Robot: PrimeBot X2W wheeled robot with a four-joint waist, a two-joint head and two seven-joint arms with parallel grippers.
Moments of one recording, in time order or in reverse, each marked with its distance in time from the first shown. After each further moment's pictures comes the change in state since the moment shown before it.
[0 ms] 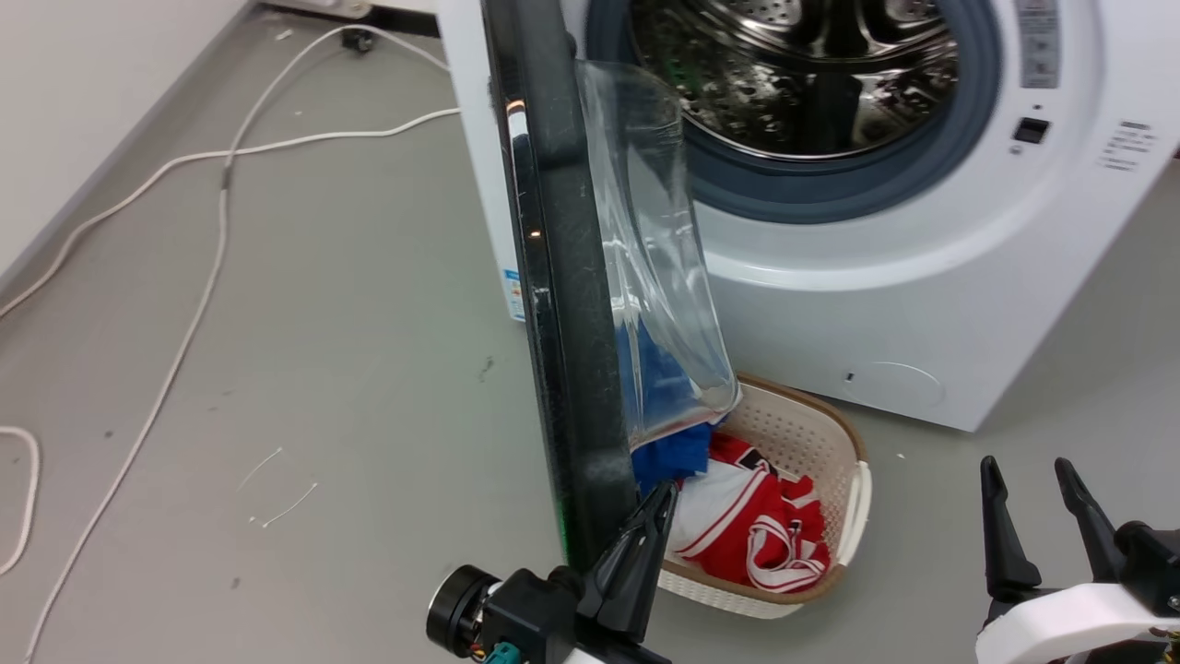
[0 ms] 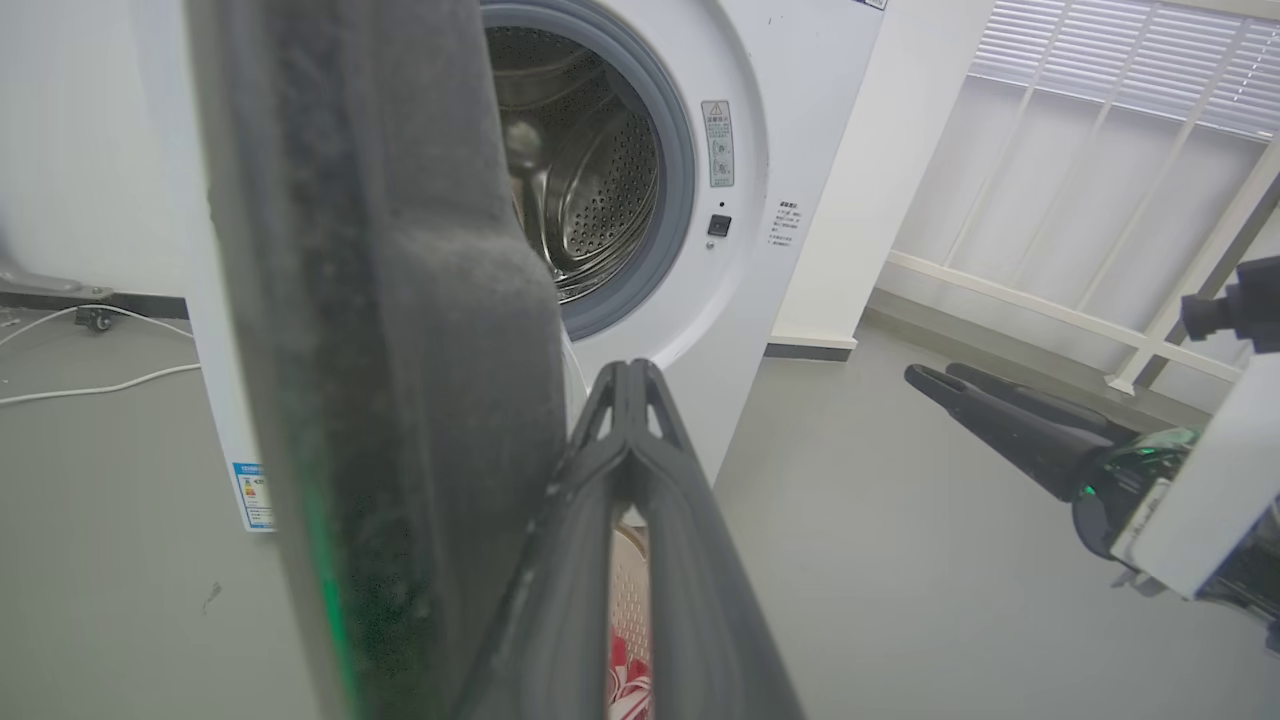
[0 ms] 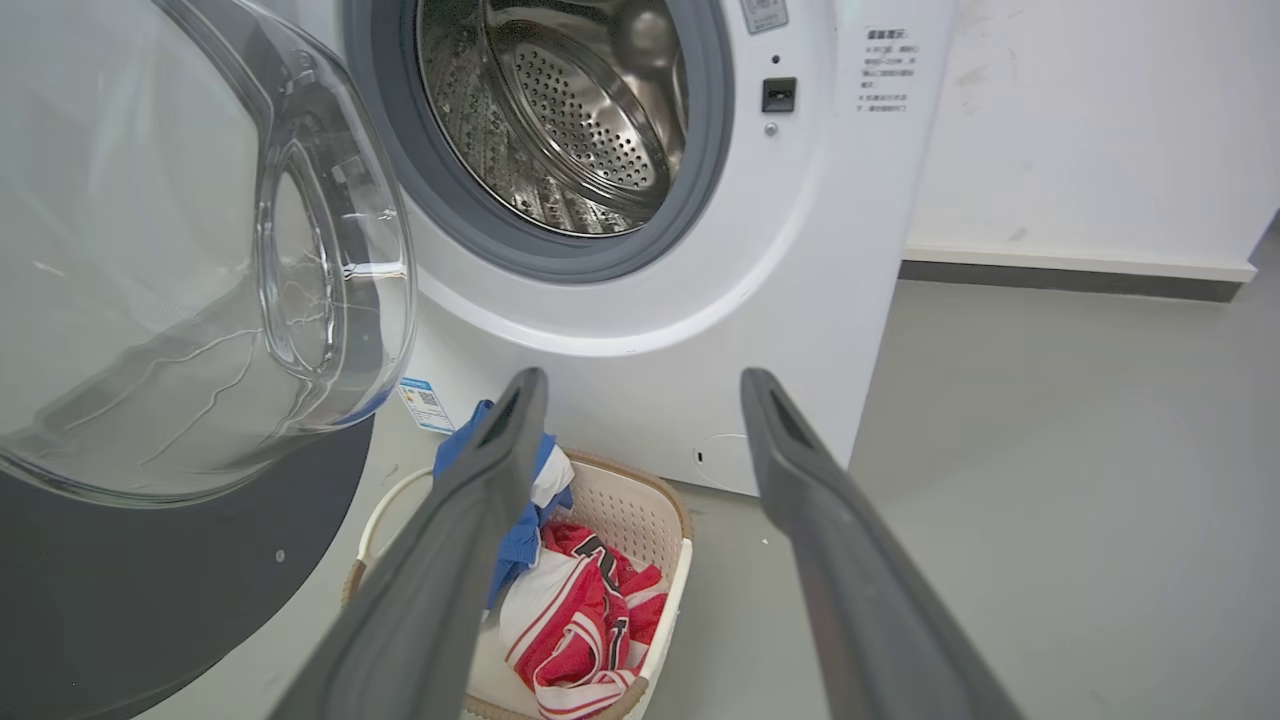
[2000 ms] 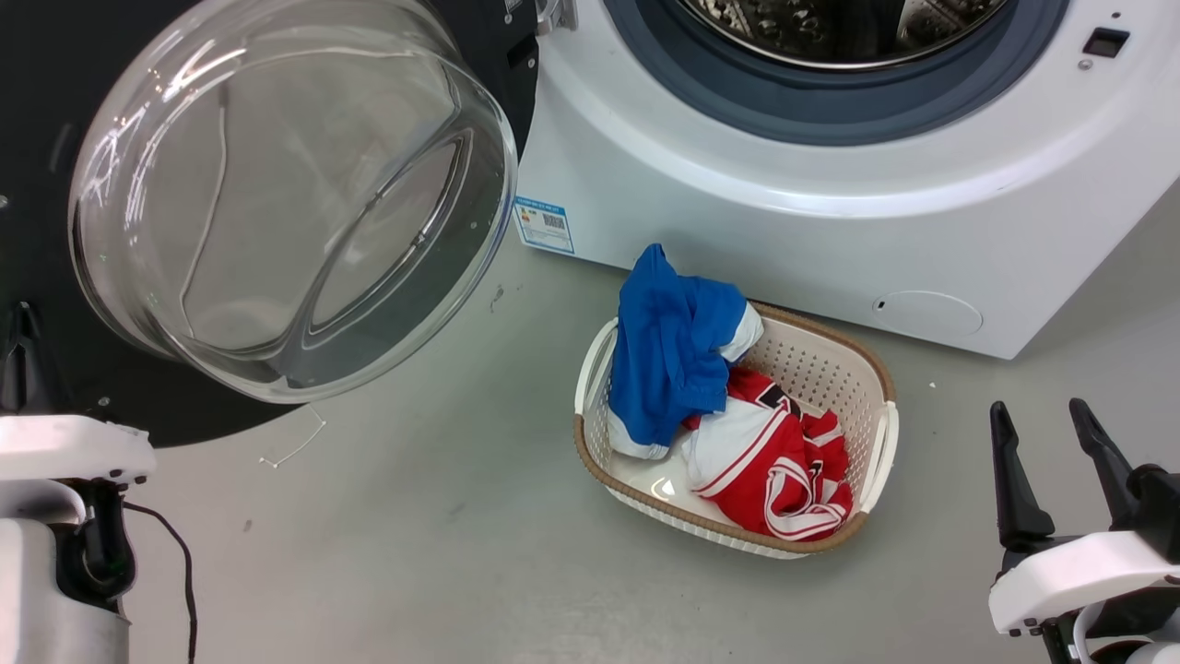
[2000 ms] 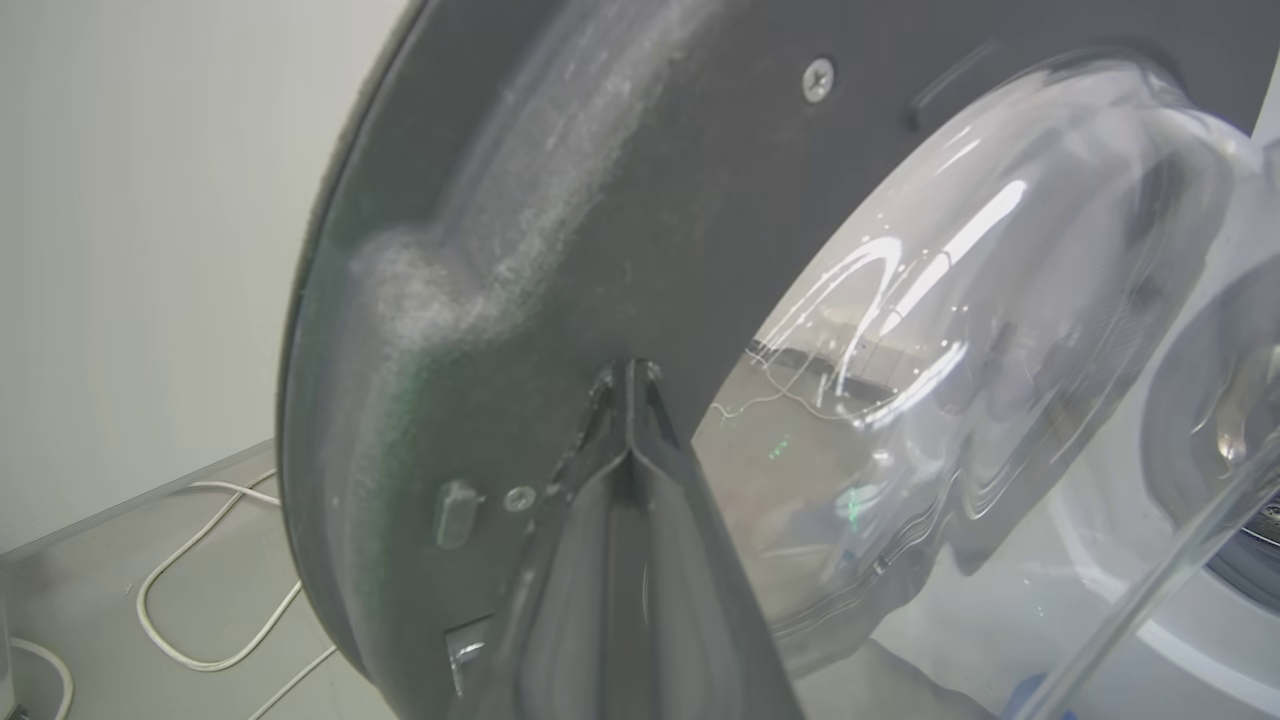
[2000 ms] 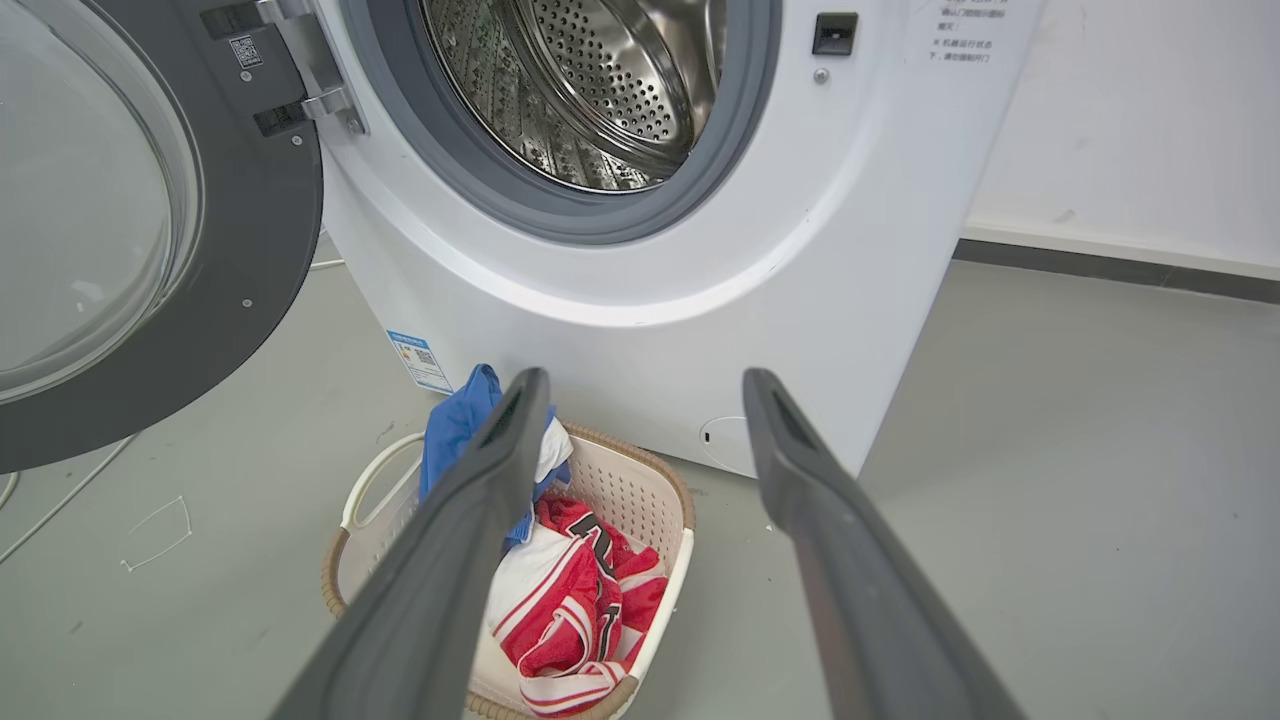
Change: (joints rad) left arm -0.314 0.290 0.777 0.429 -0.234 -0.066 -0.010; right arm -0.059 -0.045 0.022 -0.086 -0.026 0.000 0.084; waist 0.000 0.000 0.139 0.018
